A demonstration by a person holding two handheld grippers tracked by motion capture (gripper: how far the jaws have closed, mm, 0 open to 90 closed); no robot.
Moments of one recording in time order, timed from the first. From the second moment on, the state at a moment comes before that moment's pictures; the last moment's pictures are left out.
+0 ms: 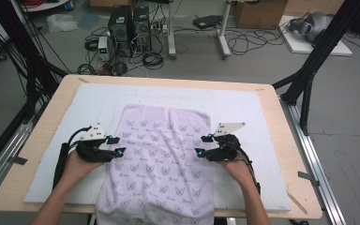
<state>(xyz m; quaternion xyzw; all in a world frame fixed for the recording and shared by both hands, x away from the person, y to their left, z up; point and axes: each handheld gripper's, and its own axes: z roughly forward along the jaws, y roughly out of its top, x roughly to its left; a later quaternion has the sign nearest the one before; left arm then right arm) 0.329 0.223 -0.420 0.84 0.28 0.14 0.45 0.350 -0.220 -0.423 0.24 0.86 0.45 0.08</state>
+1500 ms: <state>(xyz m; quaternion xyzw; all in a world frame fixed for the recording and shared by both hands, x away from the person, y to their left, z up) 0.432 0.232 -0.389 0.83 0.32 0.14 0.43 0.435 -0.228 -0.393 0.27 0.86 0.43 0.10</state>
